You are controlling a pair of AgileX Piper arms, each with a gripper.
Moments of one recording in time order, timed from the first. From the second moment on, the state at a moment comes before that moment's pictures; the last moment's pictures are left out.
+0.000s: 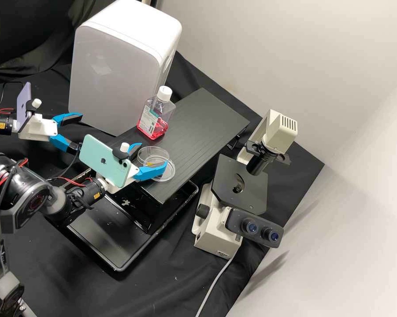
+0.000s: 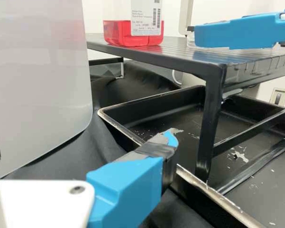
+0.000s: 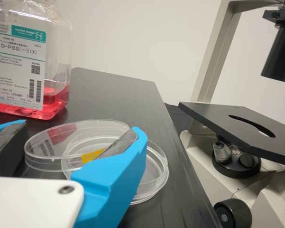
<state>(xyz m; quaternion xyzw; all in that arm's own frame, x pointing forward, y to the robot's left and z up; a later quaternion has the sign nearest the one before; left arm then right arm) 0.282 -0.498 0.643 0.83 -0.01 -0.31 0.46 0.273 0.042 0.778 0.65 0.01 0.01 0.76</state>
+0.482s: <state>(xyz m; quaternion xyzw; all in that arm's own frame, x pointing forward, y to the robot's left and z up) 0.280 -0.500 0.641 0.83 -0.01 -0.31 0.46 0.273 0.042 0.778 0.65 0.01 0.01 0.76</state>
